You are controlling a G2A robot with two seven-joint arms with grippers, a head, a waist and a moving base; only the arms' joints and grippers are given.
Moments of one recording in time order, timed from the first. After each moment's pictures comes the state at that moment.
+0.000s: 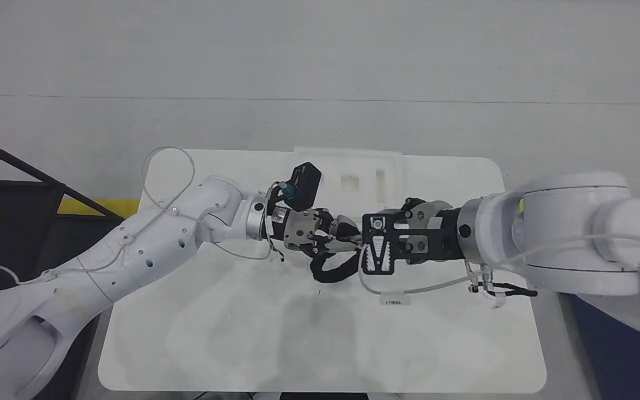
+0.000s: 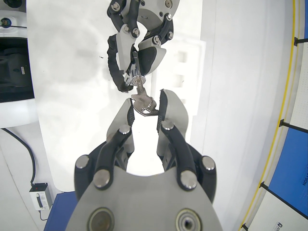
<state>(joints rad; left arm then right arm) 0.25 -0.89 -0.17 -1.41 0.56 -1.01 0.22 -0.12 -0.64 0.51 -2.15 -0.40 -0.51 1.10</state>
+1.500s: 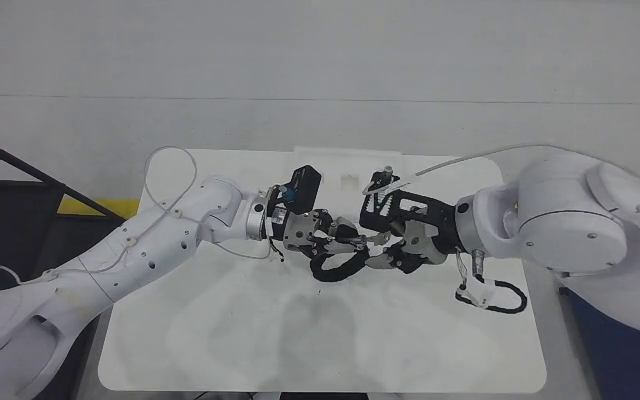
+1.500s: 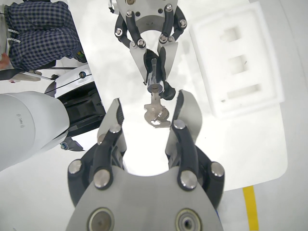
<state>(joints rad) 0.26 -0.89 -0.17 -1.40 0.64 -1.01 0.27 -0.21 -0.68 0.60 -2.05 -0.06 -0.21 1.21</state>
